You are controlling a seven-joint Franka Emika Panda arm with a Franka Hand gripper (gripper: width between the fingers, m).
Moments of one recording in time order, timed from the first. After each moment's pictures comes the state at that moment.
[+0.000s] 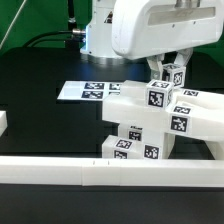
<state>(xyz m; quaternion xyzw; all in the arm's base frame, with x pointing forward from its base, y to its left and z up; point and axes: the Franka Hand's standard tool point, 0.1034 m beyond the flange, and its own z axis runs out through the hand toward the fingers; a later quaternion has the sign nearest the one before) 0.572 0.062 0.114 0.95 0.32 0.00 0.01</state>
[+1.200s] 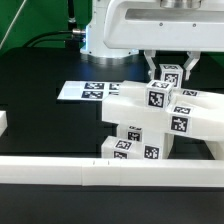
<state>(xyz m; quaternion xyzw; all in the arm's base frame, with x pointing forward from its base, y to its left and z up) 0.572 0.065 0.114 1.00 -0.06 0.00 0.00</state>
